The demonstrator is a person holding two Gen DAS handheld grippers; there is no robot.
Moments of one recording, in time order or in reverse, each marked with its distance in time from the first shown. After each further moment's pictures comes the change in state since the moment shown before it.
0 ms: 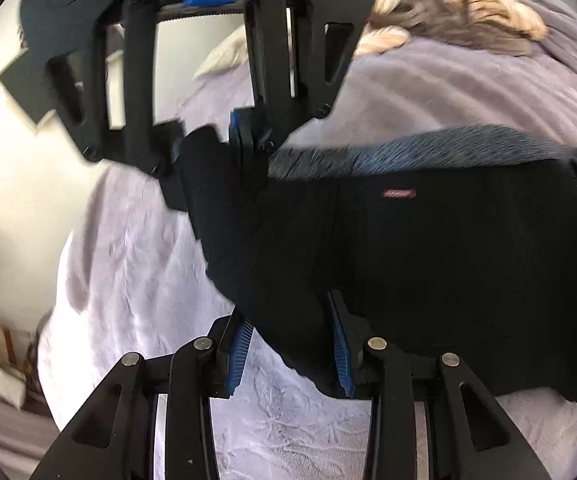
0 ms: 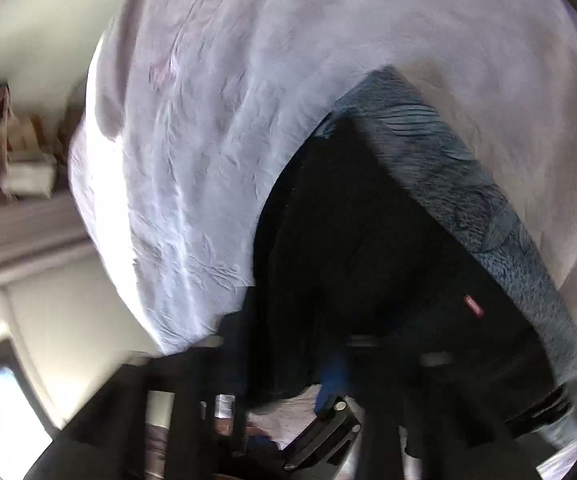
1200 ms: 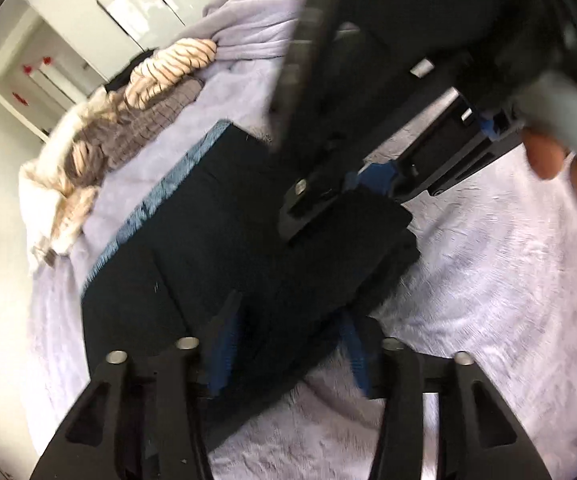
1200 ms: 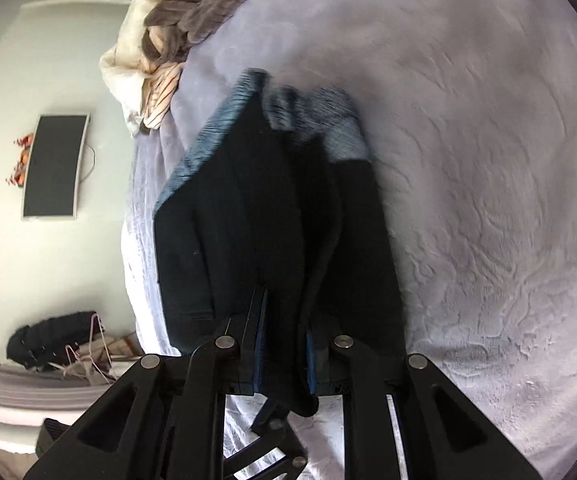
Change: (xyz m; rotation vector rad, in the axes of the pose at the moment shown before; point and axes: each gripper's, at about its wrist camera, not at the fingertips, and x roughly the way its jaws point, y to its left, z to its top) left arm -0.156 -0.342 0.009 0.573 -0.144 -0.364; right arm -0.069 -0.398 -0.419 0.604 -0.733 0.442
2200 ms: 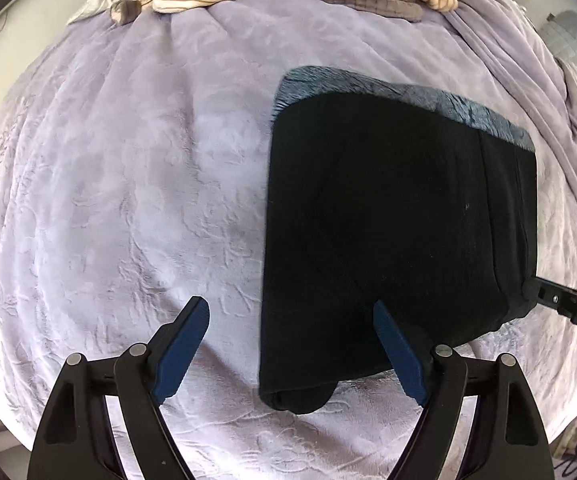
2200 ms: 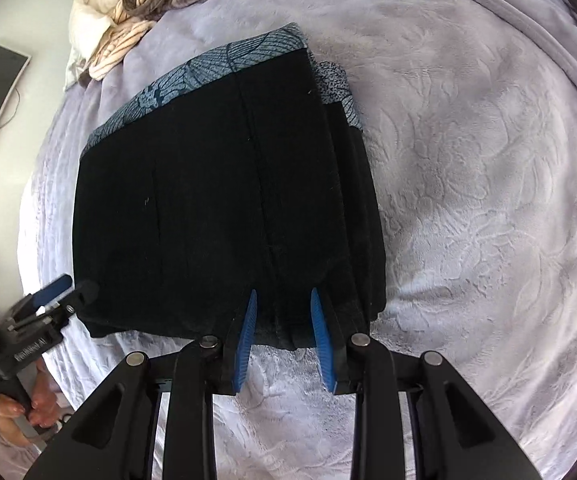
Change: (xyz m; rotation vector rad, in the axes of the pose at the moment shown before) left arm 0.033 0.199 -0.108 -0.723 0.312 -0.177; right arm 0.016 0.051 -0.038 -0.180 -0.037 -0.477
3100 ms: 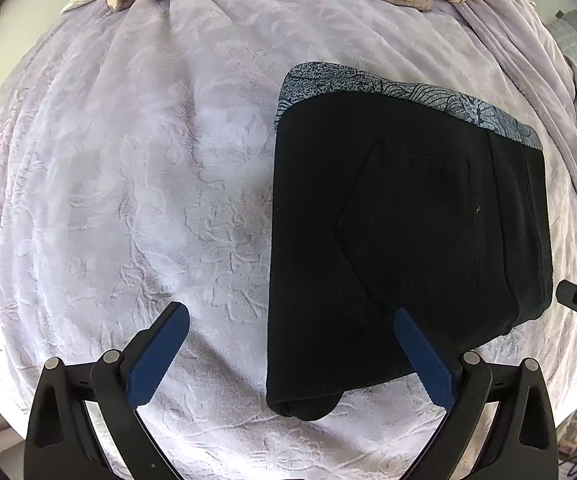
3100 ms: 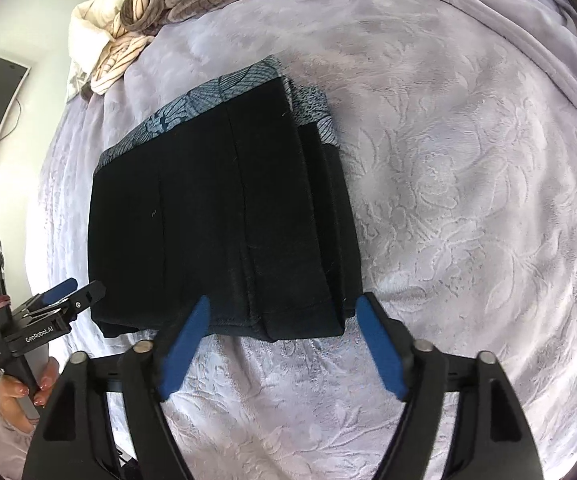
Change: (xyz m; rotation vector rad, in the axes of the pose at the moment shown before) left arm 0.010 0.009 0.024 -0.002 0.066 -0.008; right arm -0.028 -0.011 0.001 0.035 -0.014 0.015
